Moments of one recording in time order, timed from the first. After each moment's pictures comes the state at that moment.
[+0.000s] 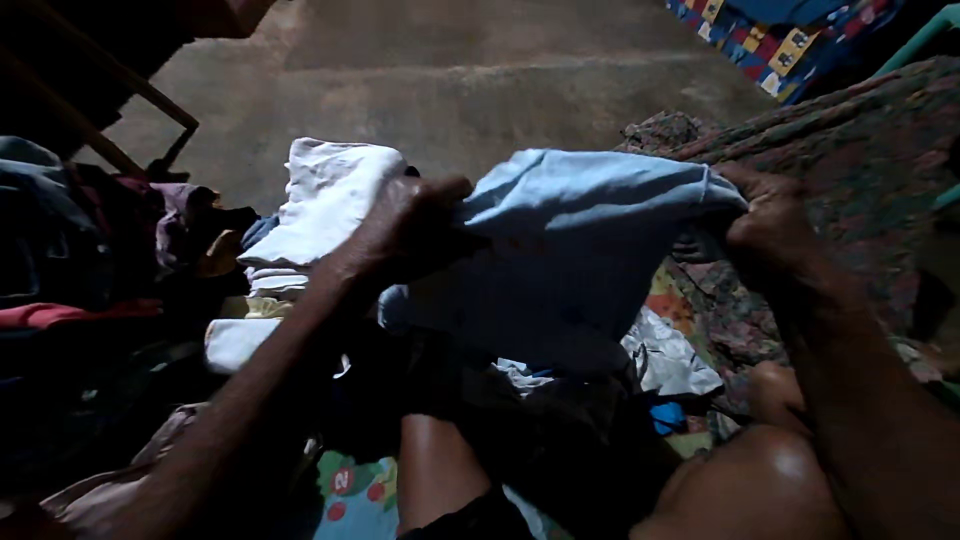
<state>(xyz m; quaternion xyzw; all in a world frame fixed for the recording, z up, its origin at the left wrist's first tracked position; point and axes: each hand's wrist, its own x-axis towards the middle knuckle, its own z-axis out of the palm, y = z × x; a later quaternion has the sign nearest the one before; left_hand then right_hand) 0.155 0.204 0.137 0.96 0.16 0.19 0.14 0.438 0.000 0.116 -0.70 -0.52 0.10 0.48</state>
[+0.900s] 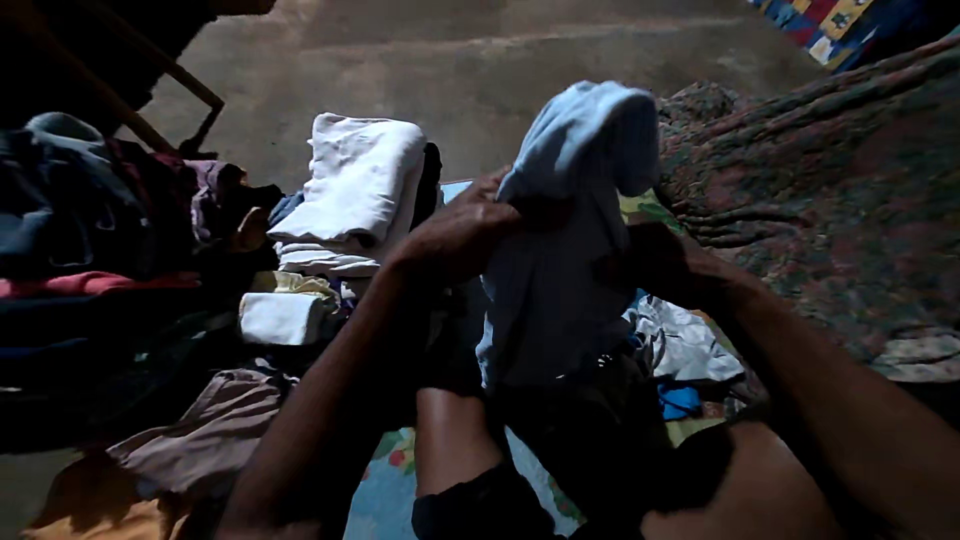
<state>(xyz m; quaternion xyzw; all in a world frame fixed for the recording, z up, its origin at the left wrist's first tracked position) 0.166 0.154 0.136 0.68 0.14 0.20 0.69 0.380 0.032 0.070 -0.54 -0.54 0.44 0.47</state>
